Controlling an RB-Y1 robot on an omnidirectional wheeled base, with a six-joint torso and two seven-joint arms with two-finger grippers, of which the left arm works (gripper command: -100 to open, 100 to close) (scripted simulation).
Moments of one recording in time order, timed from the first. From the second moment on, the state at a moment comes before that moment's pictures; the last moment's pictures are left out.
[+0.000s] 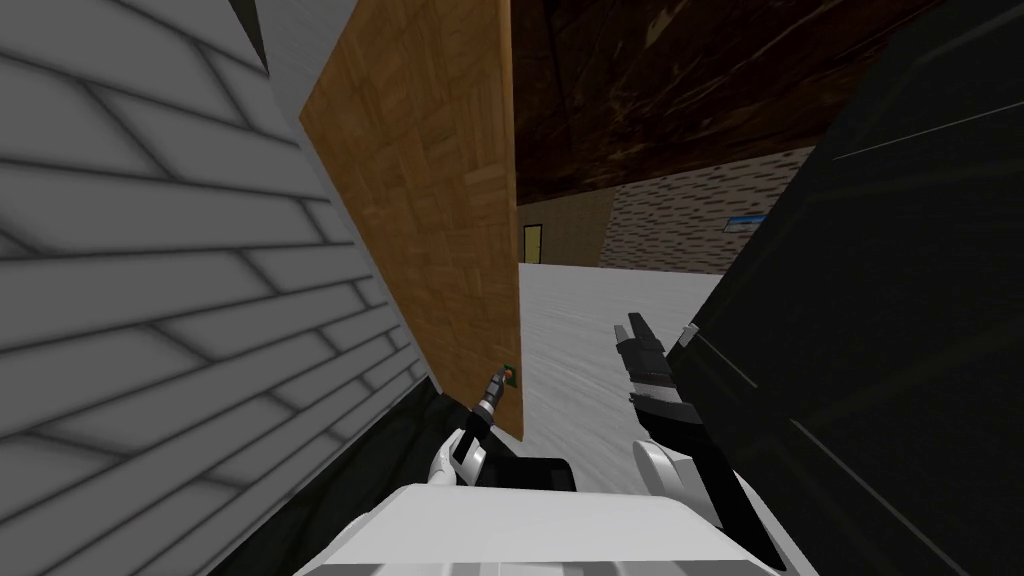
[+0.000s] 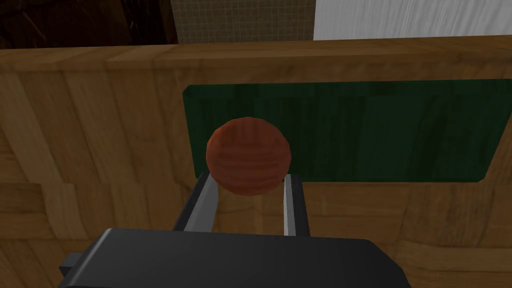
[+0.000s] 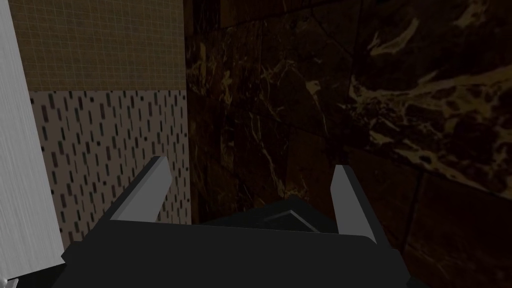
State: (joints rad) arm -0.10 0.07 -0.33 -0.72 -0.06 -0.77 0.12
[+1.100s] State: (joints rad) arm -0.10 0.07 -0.31 -0.73 -0.05 -0.78 0.13
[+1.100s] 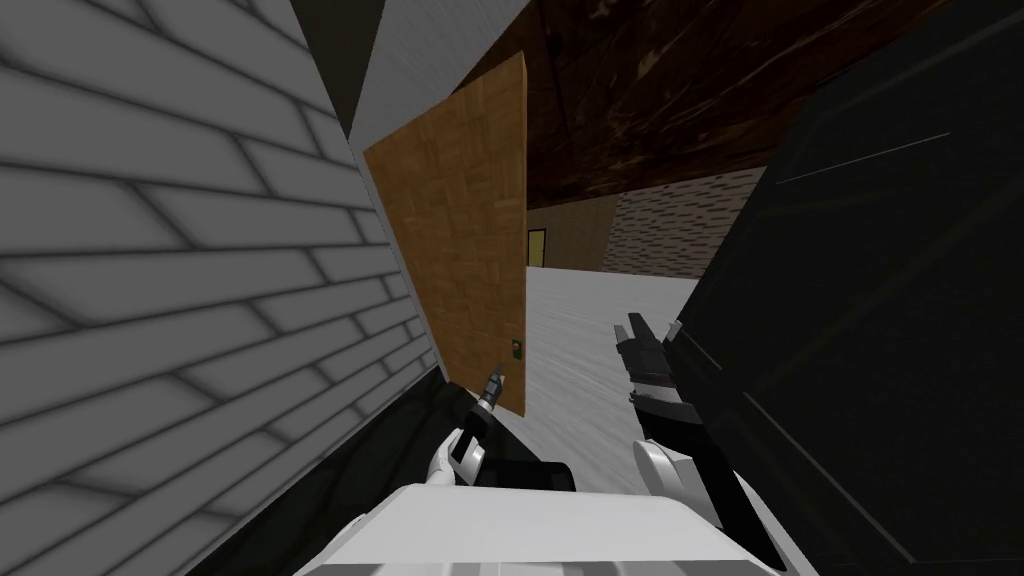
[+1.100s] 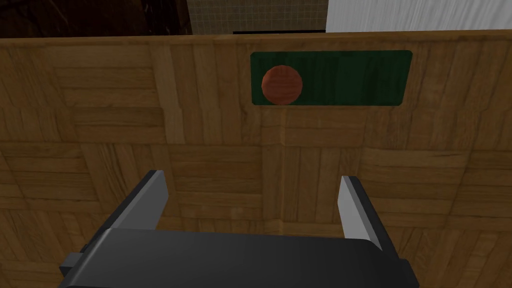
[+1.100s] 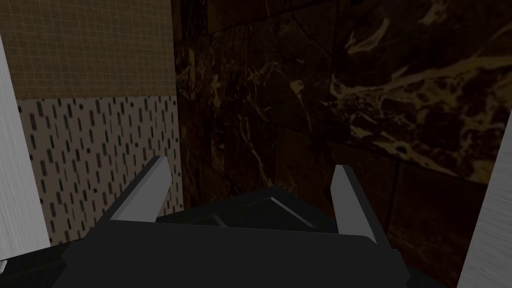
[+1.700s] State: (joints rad) arm -0.10 0.07 -0.30 -0.72 -0.05 -0.79 0.11
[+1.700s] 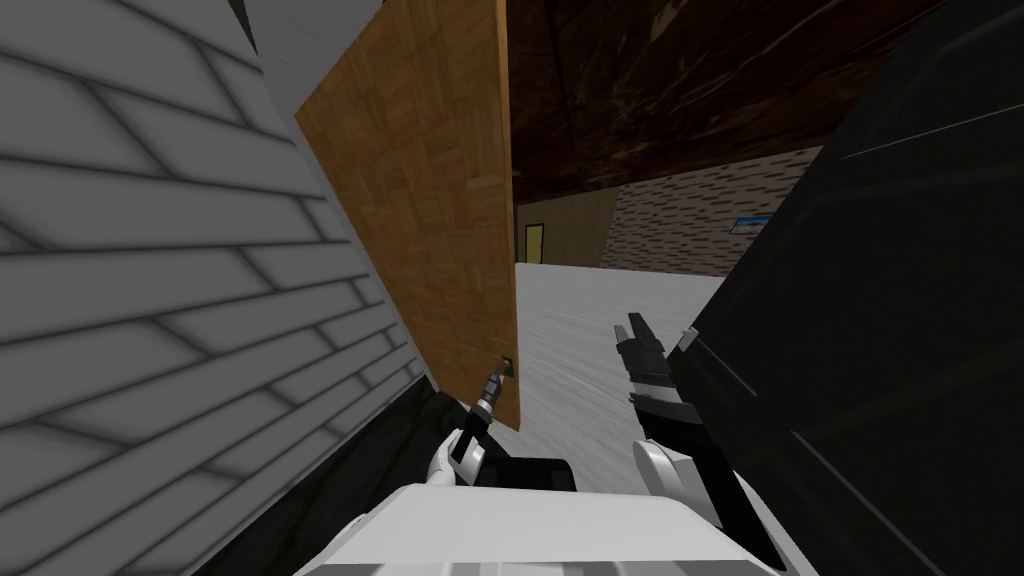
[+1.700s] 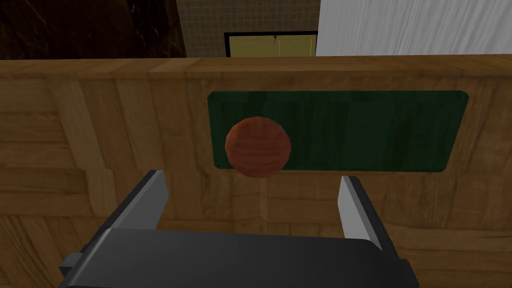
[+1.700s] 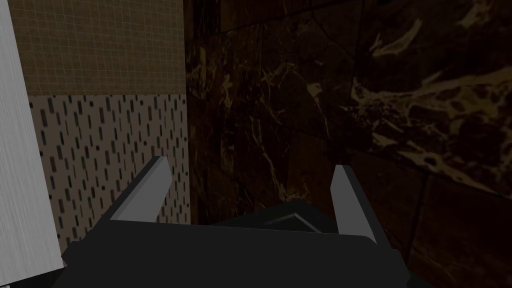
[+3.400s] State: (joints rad) arm -0.10 0.07 -0.25 -0.72 -0.03 -0.77 0.09
